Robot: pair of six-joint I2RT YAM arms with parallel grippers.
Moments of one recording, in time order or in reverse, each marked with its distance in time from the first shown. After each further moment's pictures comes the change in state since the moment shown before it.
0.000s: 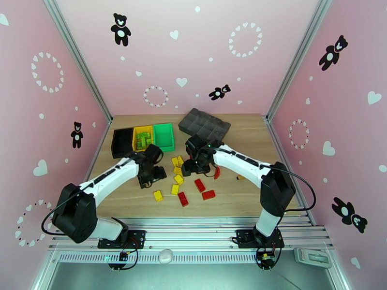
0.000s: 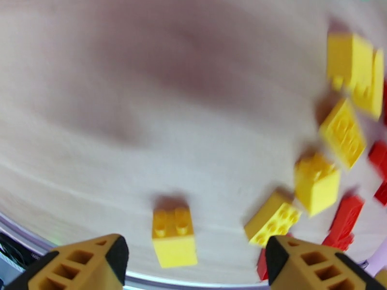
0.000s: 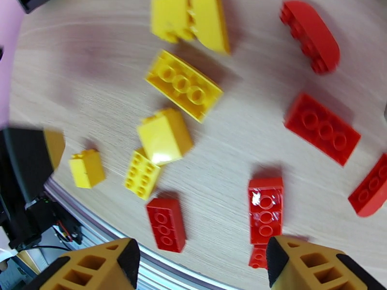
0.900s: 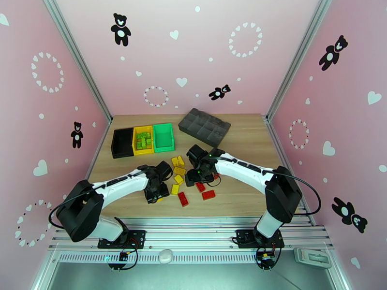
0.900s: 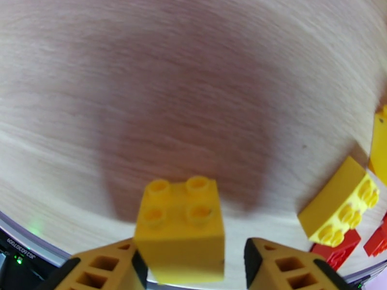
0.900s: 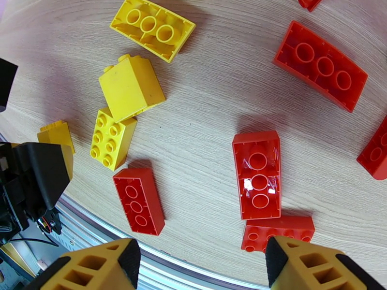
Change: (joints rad) left arm -0.133 0.072 -0.142 0.110 -0.001 -0.131; right arm 0.044 -0.067 -0.127 0.024 0.025 0.042
